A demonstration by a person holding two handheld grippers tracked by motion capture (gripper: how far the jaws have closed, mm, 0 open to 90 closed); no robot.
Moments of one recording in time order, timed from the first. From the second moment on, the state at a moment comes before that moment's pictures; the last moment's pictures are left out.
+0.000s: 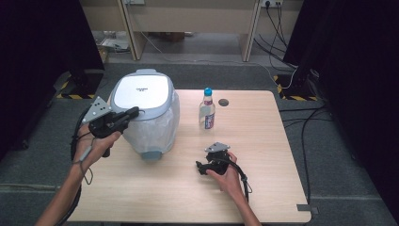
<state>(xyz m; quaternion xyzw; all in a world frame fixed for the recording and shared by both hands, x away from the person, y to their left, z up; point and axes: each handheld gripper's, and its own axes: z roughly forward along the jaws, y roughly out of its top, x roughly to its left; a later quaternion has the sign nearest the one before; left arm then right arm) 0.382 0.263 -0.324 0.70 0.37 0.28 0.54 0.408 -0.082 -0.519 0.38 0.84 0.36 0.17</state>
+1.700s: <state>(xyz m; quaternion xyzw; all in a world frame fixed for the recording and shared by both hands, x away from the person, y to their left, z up) 0.322 0.277 -0.459 0.71 0.38 0.20 0.56 0.408 -0.082 -0.519 0.38 0.84 0.36 0.17</state>
